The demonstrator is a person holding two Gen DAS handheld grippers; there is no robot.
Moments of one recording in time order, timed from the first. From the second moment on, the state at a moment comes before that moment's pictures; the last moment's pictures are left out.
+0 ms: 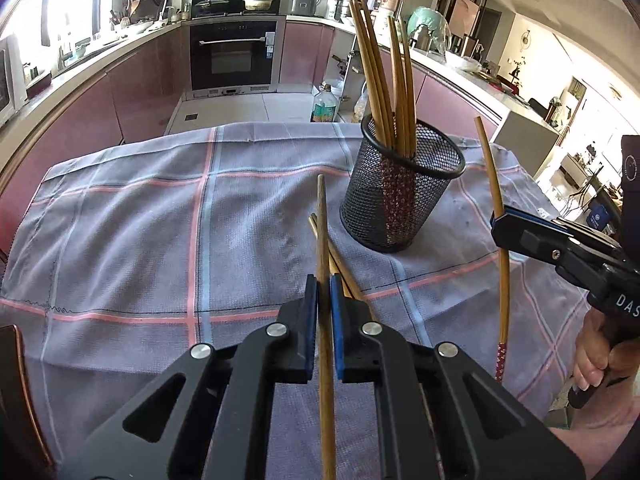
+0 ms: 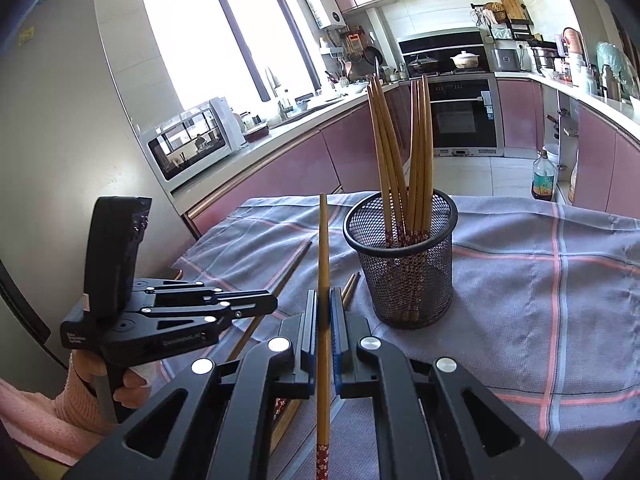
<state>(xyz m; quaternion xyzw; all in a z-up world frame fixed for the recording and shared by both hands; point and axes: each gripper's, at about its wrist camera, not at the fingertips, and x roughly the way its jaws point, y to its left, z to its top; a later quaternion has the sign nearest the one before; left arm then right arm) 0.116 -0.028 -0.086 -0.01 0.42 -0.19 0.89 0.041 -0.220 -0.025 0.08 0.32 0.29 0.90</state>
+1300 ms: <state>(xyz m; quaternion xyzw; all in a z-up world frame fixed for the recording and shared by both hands) 0.073 -0.008 -0.016 -0.05 0.34 -0.23 0.91 0.034 -0.221 0.006 0.07 0.27 0.30 0.91</state>
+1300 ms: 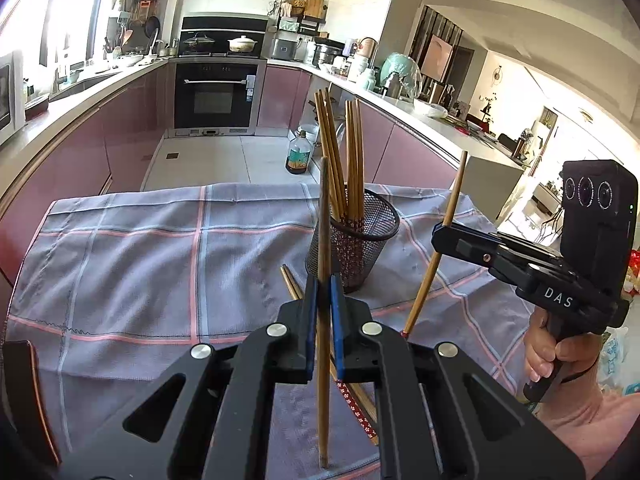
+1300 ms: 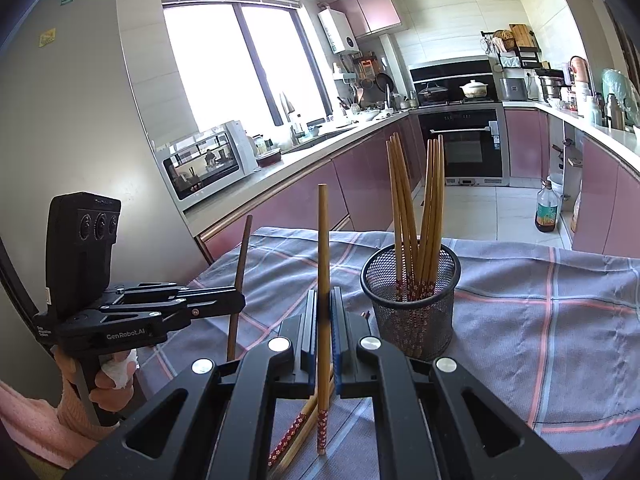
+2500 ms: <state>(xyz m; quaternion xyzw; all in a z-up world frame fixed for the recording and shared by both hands) 0.083 0.000 0.038 -0.08 0.27 -0.26 0.92 0.041 -0.242 0.050 0.06 0.21 0.27 0.94</state>
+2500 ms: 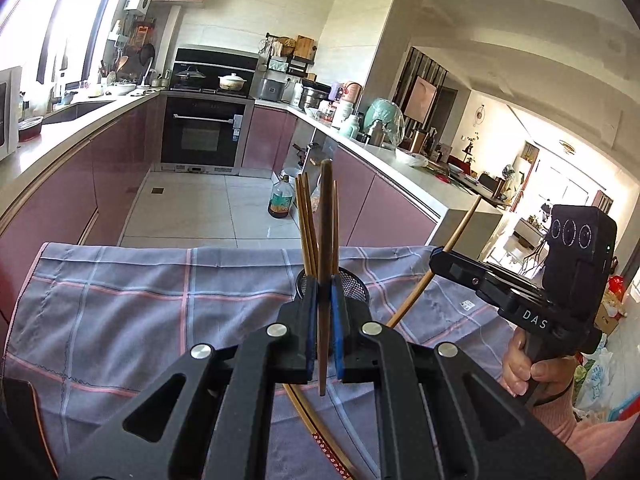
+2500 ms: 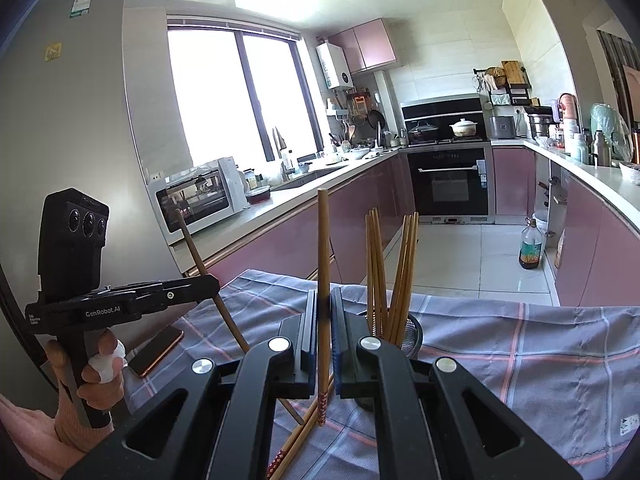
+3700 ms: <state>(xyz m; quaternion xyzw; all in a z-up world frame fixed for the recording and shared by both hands) 0.110 -0.017 0.102 -0.07 0.21 -0.26 0.94 0.073 -0.266 0.088 0.08 0.15 0.24 0.95</state>
